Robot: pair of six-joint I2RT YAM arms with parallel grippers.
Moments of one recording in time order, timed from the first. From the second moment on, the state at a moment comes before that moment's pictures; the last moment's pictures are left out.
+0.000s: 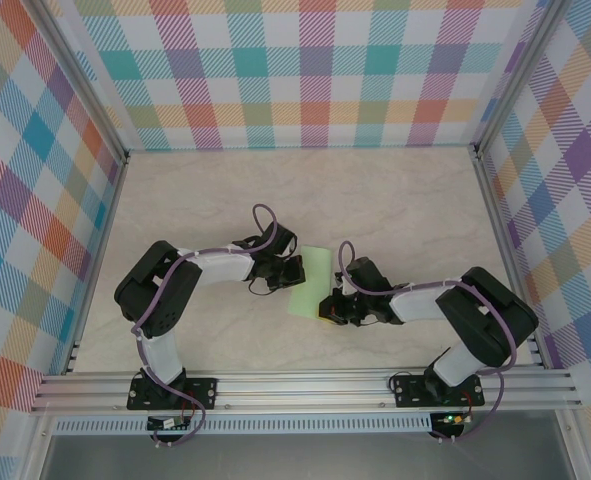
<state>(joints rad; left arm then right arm) -0.68 1.83 0.99 -0.21 0.29 -0.82 0.70 1.55 0.45 0.20 -0.58 0.99</state>
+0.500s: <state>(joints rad) -0.68 1.83 0.99 -0.21 0.29 -0.81 0.70 1.55 0.44 0.21 -0.57 0.99</state>
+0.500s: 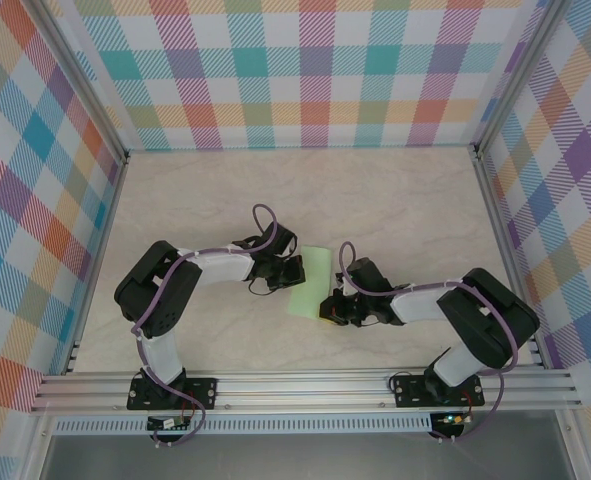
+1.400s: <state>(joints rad) -0.68 1.83 0.99 -0.21 0.28 -0.81 0.57 1.64 0.59 0.14 -0.59 0.92</state>
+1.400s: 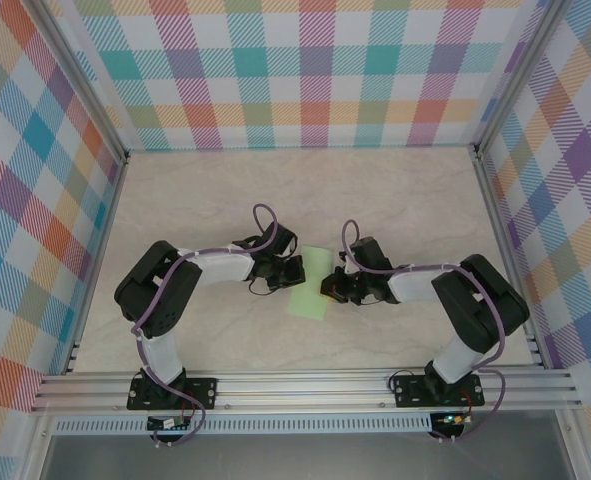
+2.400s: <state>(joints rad) -0.68 1.83 0.99 -0.21 0.28 -0.80 0.50 1.72 0.64 0.16 -0.61 0.88</state>
